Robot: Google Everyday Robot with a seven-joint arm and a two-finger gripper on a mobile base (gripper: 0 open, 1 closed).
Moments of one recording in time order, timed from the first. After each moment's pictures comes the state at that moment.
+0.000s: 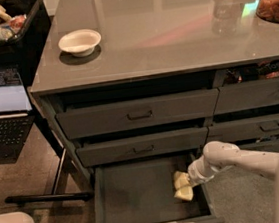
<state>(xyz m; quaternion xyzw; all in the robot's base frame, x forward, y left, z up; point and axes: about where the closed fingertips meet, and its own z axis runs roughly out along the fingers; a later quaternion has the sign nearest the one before) 0.538 -0.172 0.317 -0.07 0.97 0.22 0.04</state>
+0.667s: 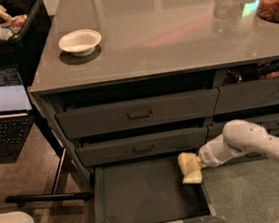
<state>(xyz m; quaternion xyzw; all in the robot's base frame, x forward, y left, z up) 0.538 -0.193 0.464 -0.18 0.94 0.24 0.13</state>
